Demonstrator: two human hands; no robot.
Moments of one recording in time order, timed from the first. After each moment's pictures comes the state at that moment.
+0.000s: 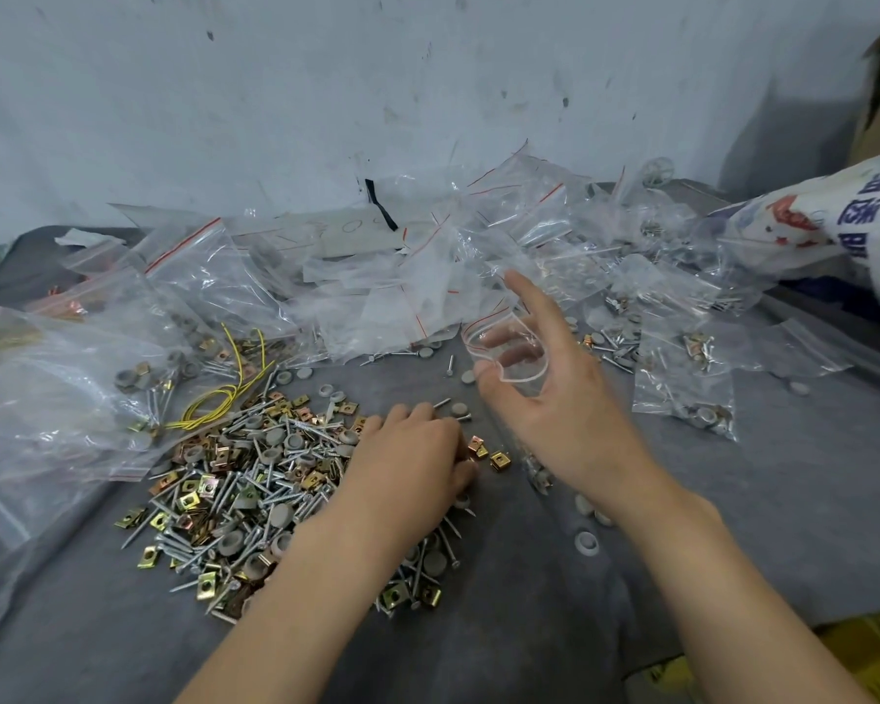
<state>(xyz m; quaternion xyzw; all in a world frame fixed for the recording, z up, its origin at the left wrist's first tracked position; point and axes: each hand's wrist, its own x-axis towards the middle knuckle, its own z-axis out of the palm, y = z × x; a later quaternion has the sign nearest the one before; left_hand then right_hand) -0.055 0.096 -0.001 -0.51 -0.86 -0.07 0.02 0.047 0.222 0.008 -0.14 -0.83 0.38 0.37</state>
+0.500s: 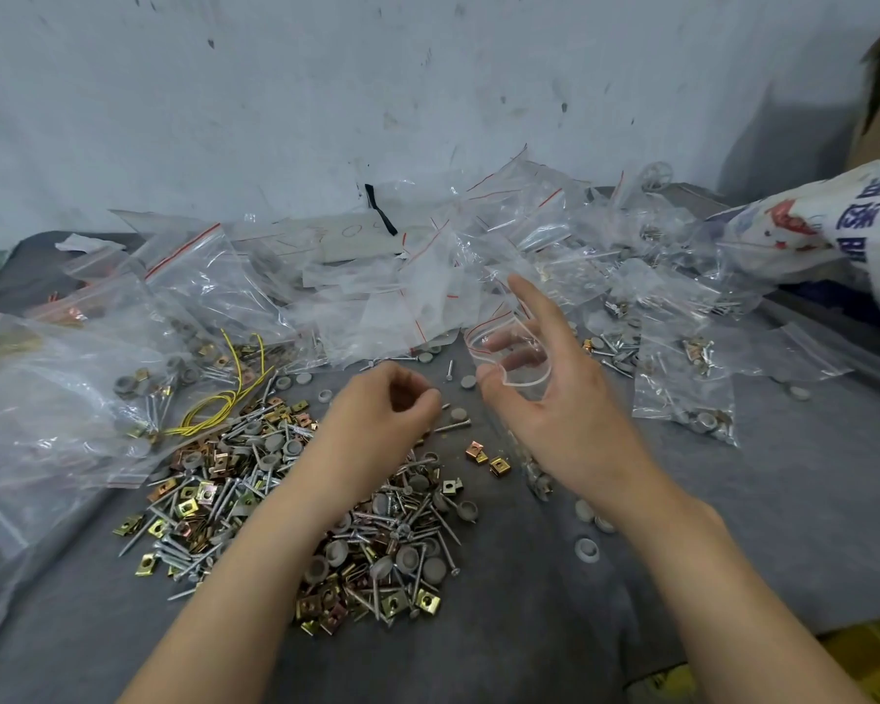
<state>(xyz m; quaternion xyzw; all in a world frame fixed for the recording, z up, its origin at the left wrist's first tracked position) -0.083 0.090 0.020 -0.37 -0.81 -0.44 -0.11 0.048 0.224 0.010 -0.15 -0.84 0.38 0.37</state>
